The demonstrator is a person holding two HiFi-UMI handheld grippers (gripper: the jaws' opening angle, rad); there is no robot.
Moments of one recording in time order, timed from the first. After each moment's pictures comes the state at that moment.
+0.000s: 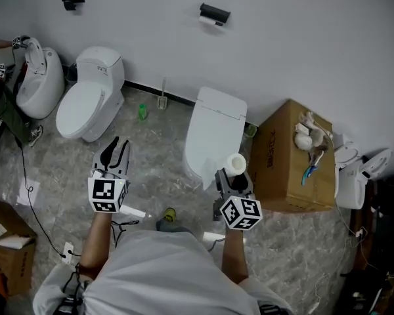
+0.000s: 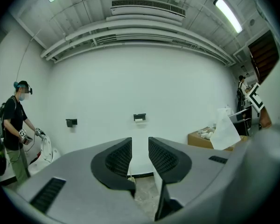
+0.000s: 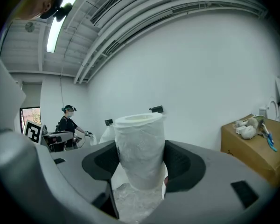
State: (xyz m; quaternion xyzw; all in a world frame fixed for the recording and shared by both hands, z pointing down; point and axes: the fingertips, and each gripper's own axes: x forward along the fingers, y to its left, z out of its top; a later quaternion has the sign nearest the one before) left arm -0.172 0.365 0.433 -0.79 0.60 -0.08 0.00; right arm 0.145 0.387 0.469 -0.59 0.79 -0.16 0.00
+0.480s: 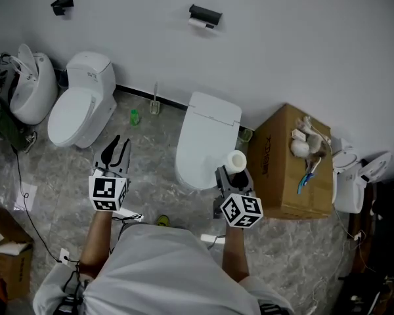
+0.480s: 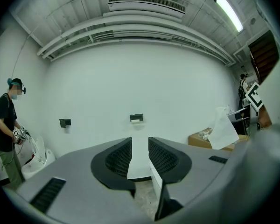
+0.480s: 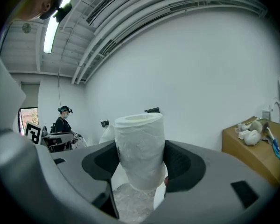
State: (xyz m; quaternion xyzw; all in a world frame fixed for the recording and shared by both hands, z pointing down) left arm -0.117 0.284 0.436 -0.80 0.60 -0.08 0.00; right arm 0.195 0.304 0.468 -0.59 0.79 -0.16 0.01
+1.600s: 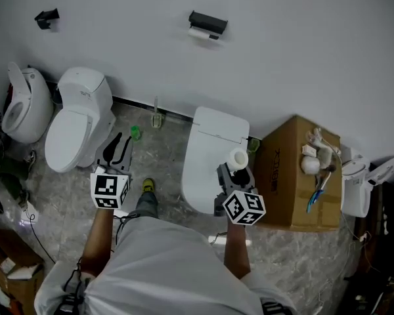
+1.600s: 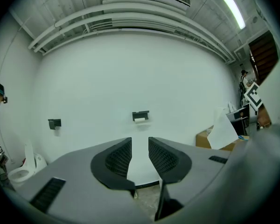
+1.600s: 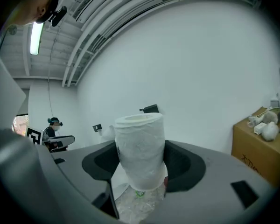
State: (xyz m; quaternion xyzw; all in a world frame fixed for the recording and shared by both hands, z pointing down) left arm -0.146 0.082 0.447 -0.81 0.58 -0.09 0.00; right arm 0.163 0.114 0.485 -0.60 0.78 -0.19 0.03
